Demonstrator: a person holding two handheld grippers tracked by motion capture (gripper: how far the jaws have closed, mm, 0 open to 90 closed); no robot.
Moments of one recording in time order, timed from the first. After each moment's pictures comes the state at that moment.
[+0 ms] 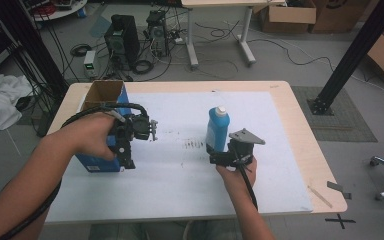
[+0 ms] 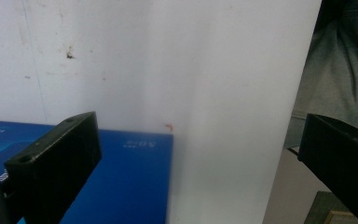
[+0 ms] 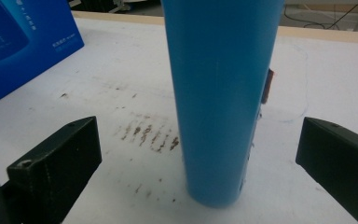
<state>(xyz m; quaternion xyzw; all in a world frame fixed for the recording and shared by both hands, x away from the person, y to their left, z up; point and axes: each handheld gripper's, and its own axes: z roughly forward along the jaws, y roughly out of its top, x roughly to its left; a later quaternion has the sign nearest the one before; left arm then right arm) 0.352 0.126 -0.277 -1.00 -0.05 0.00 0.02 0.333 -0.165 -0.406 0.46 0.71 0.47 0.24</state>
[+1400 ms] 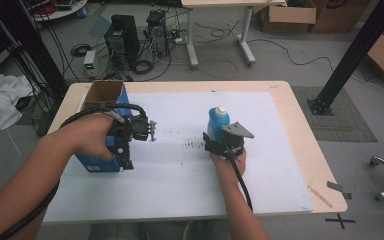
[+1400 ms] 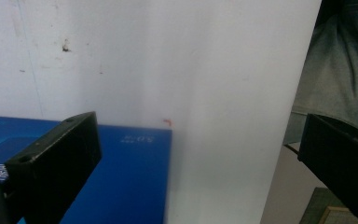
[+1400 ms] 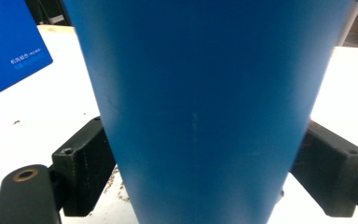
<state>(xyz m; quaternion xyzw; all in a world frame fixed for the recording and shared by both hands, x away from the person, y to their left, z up) 0.352 0.128 -0.279 -1.00 -0.05 0.00 0.03 0.372 -0.150 -0.429 0.47 0.68 0.48 0.28</state>
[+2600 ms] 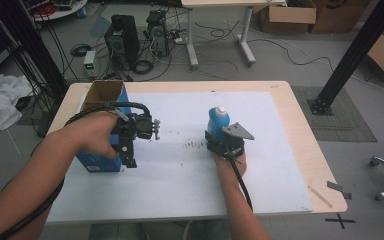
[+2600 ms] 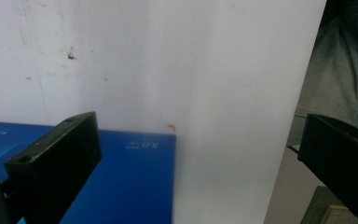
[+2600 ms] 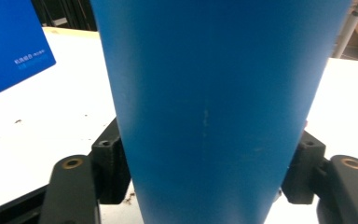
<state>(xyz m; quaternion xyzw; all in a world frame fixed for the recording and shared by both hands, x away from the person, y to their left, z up) 0.357 0.120 -0.279 -1.00 -0.05 0.00 0.04 0.370 -0.150 -0.429 0.45 0.69 0.49 0.29</state>
